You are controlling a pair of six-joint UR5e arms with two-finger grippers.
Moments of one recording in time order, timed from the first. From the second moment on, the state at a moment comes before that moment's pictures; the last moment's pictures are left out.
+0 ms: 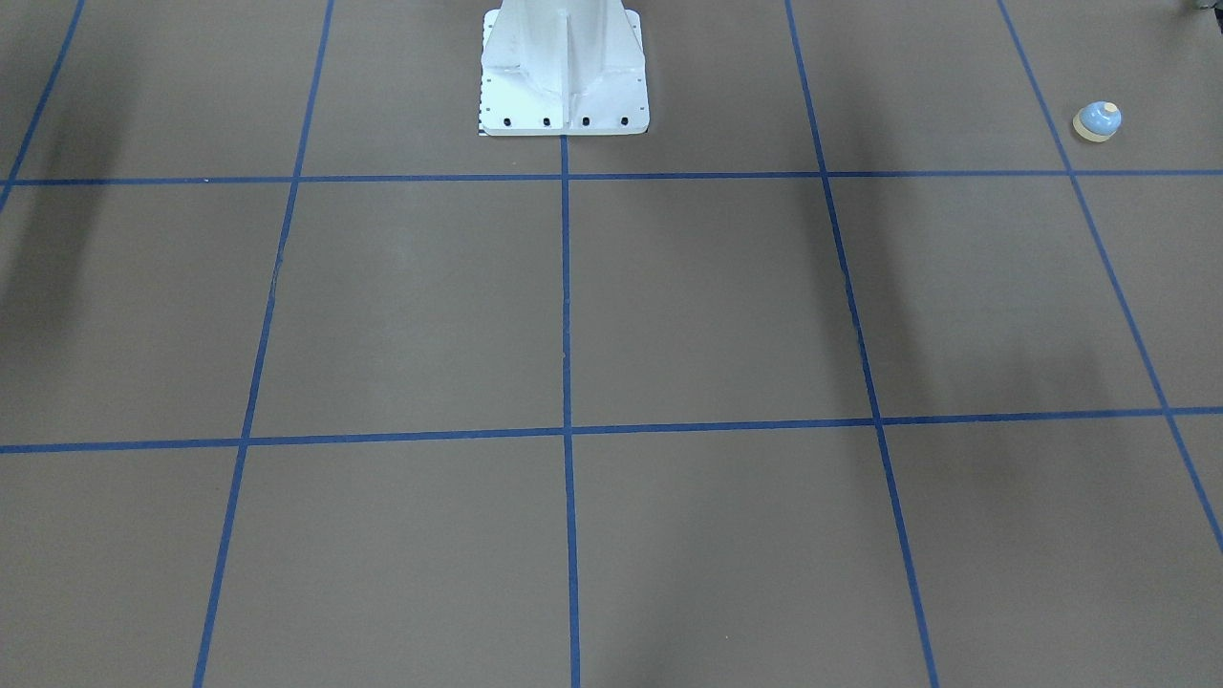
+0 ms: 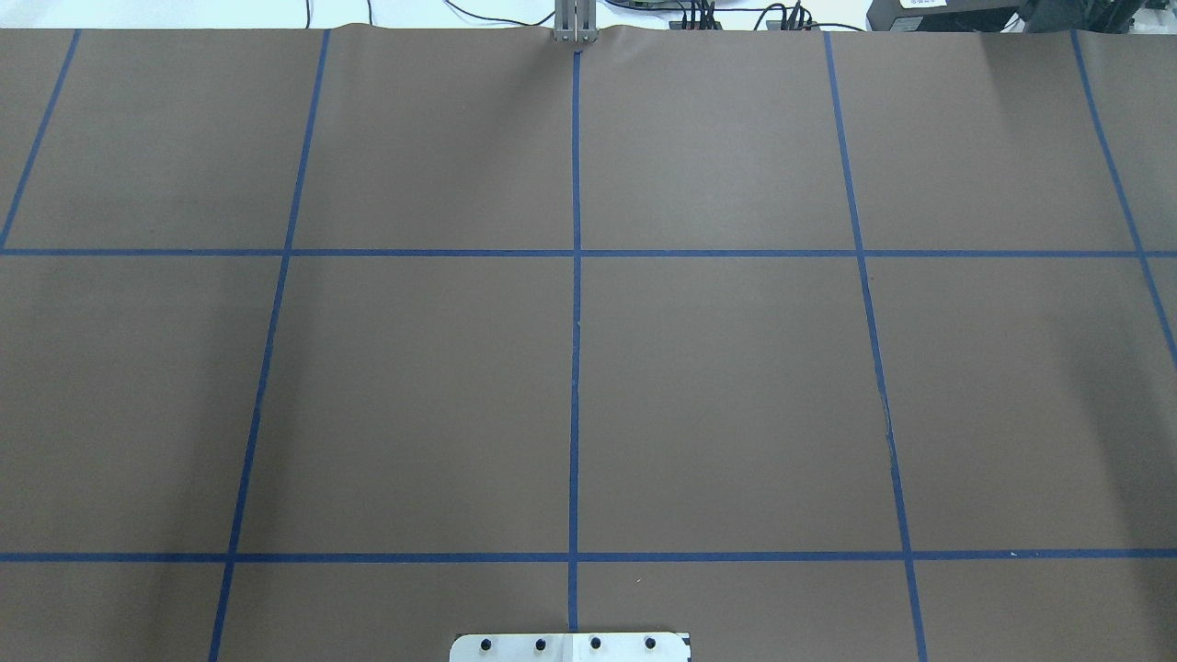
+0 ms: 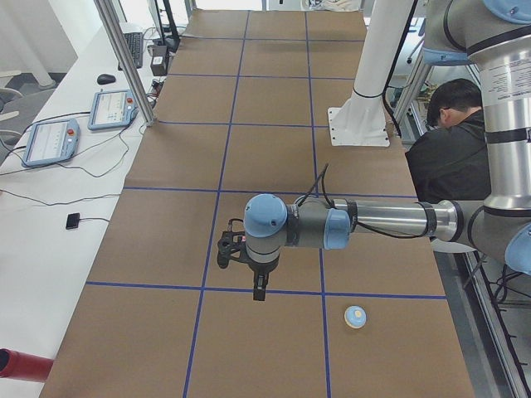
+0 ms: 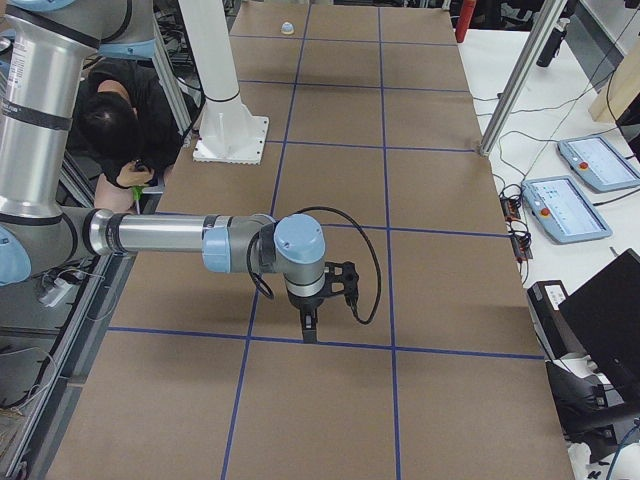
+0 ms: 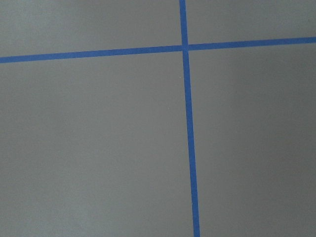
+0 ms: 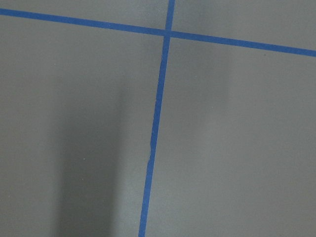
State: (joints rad) left arm -1.61 -1.34 -1.83 -1.58 -2.35 0.06; right arm 1.59 -1.87 1.91 -1.56 2.31 -0.10
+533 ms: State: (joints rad) left arm -1.61 -1.34 -1.83 -1.58 -2.35 0.06; right arm 1.59 -1.87 1.92 -1.56 2.31 -0.10
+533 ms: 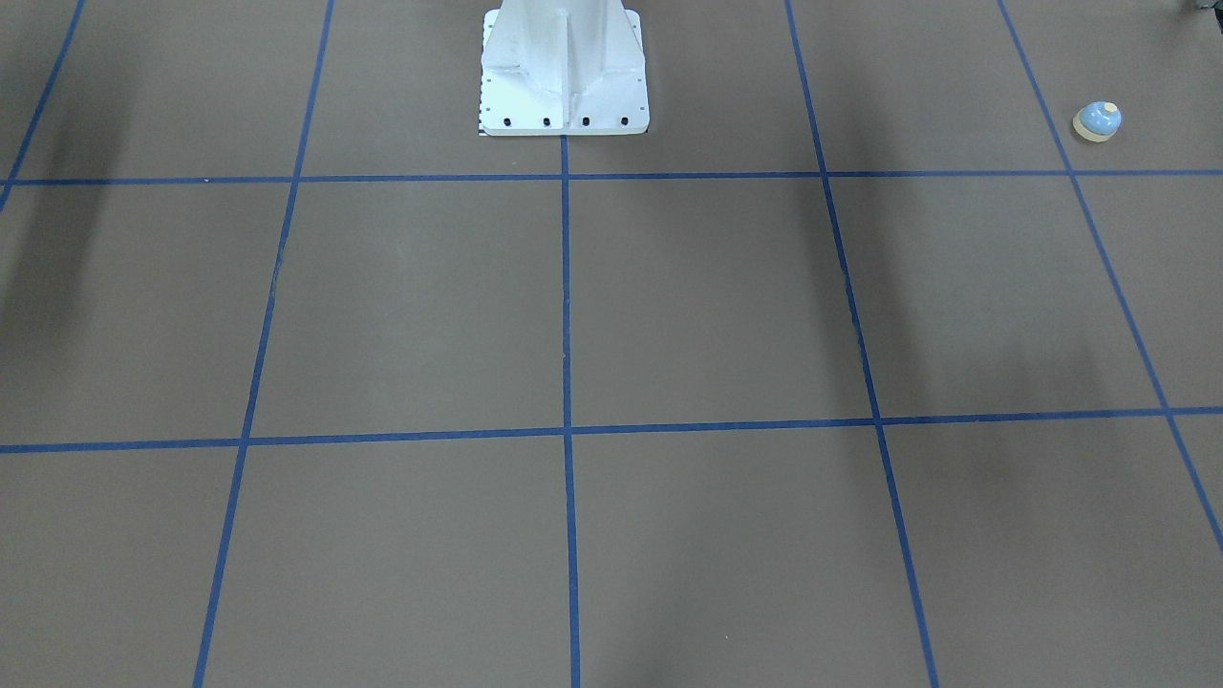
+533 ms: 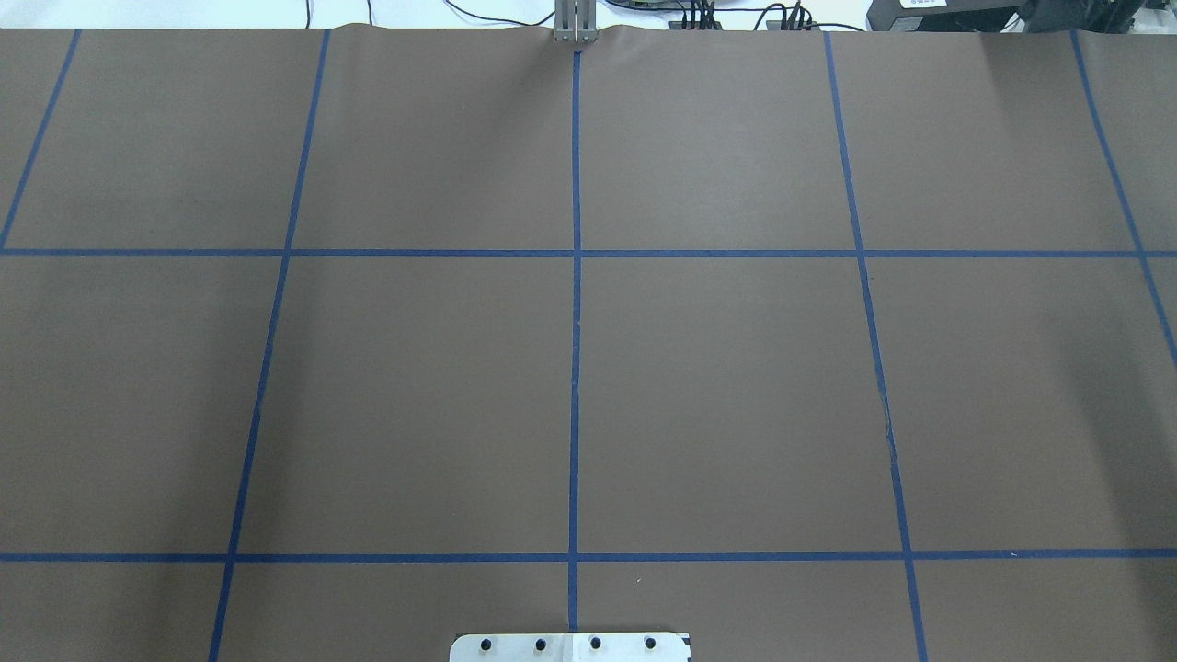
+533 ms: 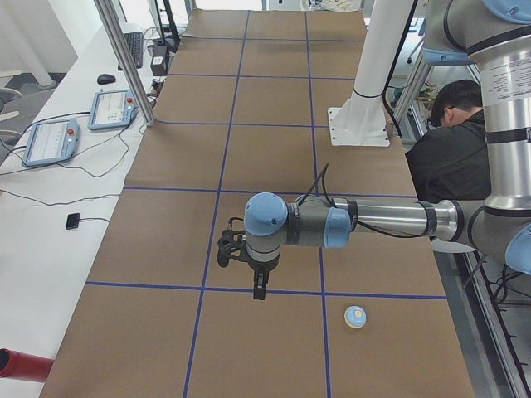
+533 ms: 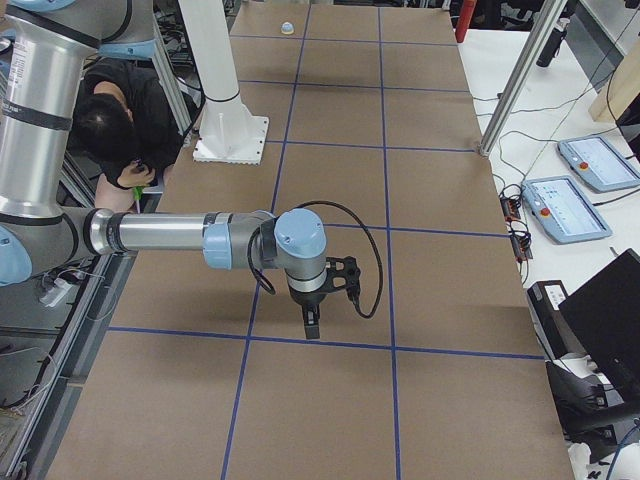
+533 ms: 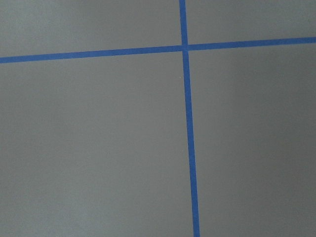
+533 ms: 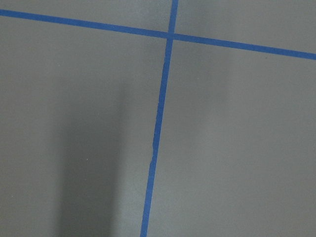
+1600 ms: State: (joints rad) left arm -1.61 -1.44 -1.76 -1.62 -2.35 0.05; right arm 1.57 -1.76 1.89 -1.43 2.40 -0.08
